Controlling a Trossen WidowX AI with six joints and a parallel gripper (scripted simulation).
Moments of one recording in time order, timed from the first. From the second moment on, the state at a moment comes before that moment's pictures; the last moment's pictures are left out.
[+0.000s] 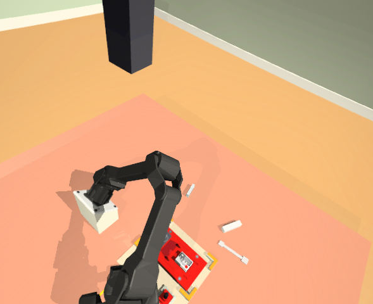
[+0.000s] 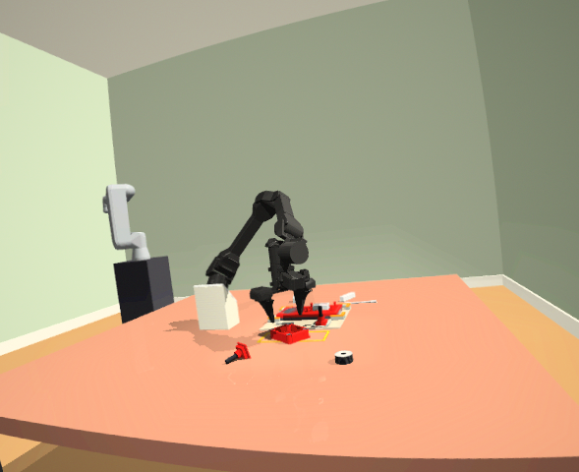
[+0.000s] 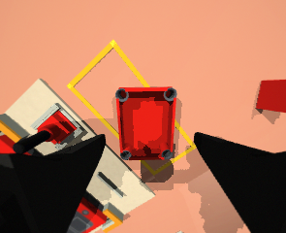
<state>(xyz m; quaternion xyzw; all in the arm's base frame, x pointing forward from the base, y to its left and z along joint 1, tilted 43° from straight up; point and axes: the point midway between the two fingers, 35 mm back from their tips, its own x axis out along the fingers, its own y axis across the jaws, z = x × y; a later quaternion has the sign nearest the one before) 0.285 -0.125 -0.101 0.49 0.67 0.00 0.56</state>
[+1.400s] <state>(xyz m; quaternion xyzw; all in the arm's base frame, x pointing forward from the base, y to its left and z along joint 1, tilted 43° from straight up) 0.288 -0.107 -0.118 0.49 0.67 0.00 0.56</state>
